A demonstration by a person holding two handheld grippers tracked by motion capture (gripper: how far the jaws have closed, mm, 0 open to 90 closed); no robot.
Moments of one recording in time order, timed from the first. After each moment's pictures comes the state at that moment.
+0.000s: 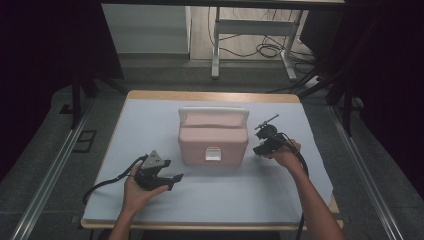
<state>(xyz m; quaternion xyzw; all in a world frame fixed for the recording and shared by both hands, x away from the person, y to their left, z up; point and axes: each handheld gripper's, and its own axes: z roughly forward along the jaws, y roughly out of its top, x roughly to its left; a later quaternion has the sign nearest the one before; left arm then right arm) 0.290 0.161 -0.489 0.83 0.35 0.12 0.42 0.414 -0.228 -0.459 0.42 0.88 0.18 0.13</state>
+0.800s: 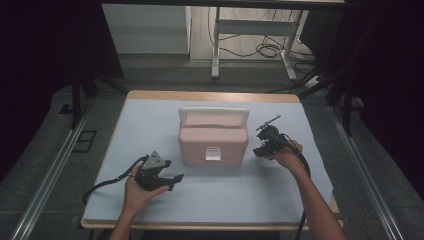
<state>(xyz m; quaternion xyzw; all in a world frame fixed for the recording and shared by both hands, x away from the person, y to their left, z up) 0.289 0.159 -0.491 0.83 0.35 0.13 0.42 0.407 -0.232 -0.453 0.42 0.88 0.20 0.13</state>
